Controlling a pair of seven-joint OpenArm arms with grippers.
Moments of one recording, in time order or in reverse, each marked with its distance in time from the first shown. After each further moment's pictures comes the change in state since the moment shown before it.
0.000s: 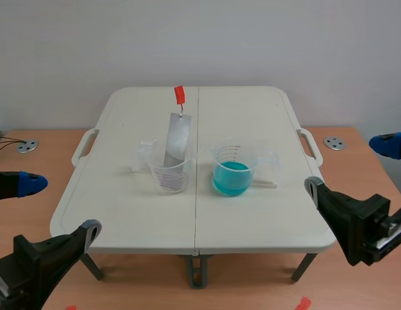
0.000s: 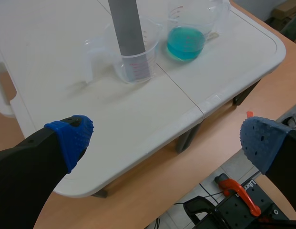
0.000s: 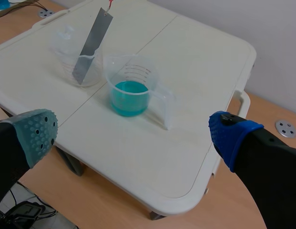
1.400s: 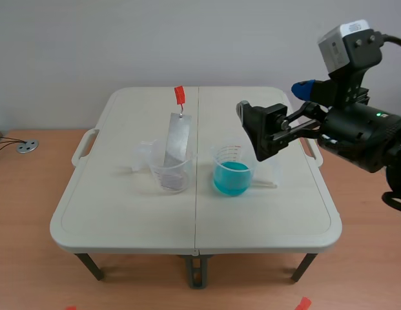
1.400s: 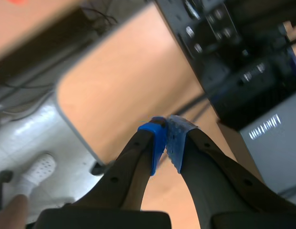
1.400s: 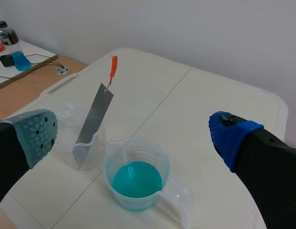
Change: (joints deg) left arm 19.4 -0.8 7.7 -30.1 16.1 1.8 -9.7; right arm 37.8 -10.0 -18.2 -20.4 2.6 1.9 -7.5
